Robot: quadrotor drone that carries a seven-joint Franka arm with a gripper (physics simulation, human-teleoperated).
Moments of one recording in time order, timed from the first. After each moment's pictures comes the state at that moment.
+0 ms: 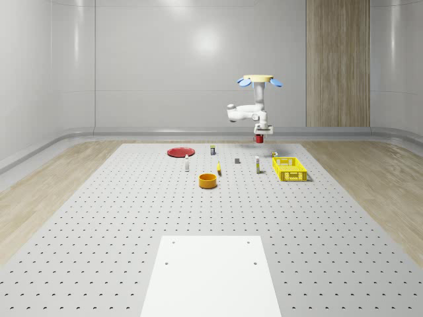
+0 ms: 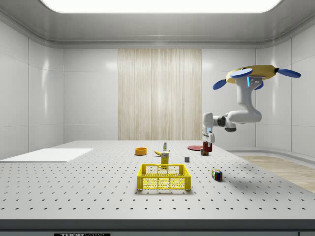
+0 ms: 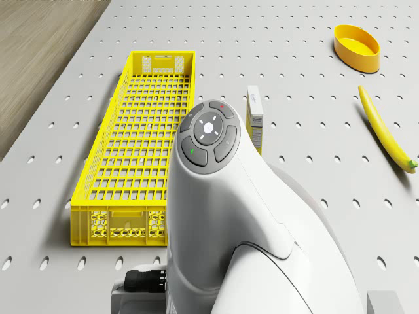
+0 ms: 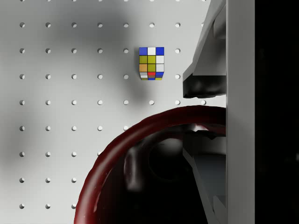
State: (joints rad) arm -1.18 -1.42 1.40 -2.85 -1.78 1.47 1.68
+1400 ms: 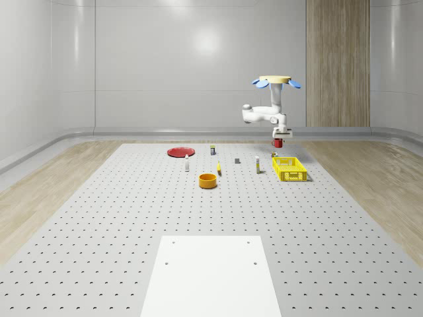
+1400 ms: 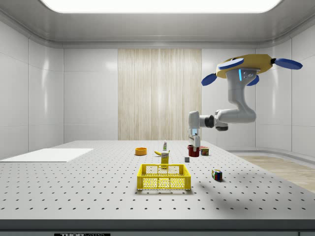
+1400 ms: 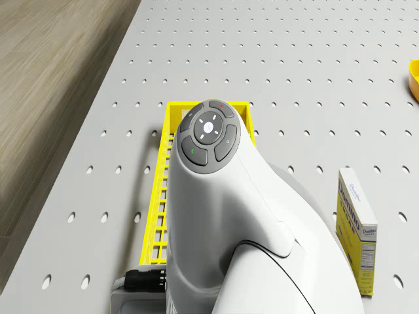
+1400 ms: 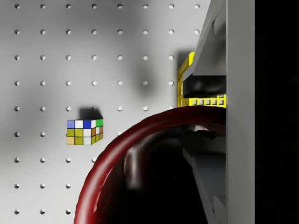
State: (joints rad) arm -1.19 -1.49 1.41 -2.85 -1.75 1.54 1.69
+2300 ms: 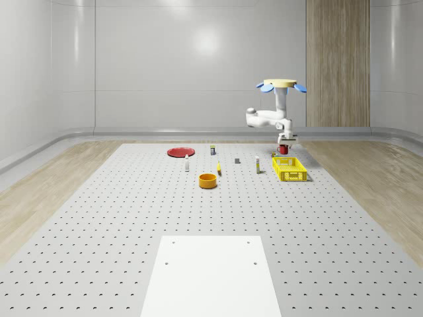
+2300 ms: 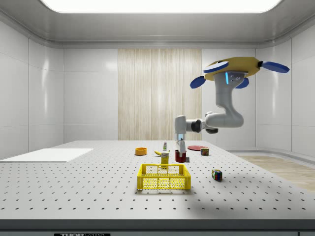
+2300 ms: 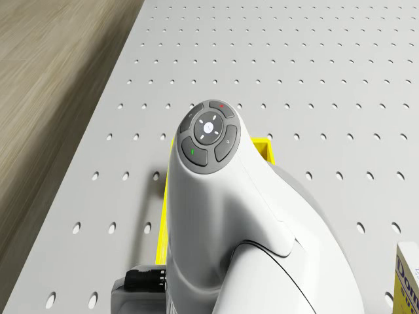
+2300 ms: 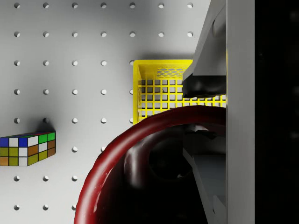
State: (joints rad) arm -1.20 -1.52 1.41 -2.85 -1.73 1.57 1.70
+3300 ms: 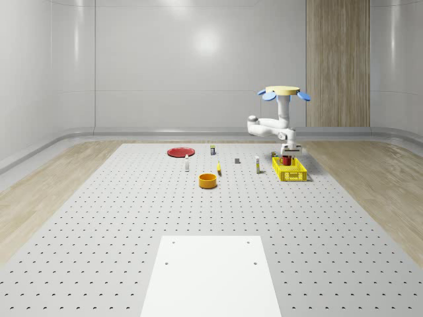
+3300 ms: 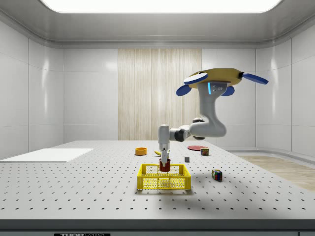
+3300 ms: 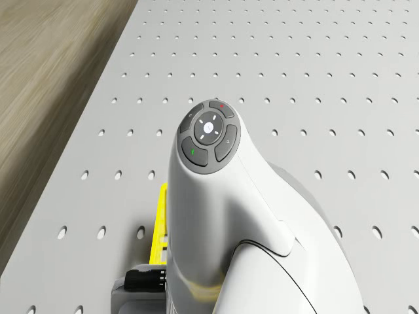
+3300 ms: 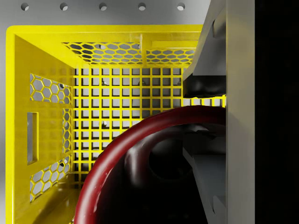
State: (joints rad) arm -1.20 -1.55 1.42 -2.85 -1.72 1.59 1.70
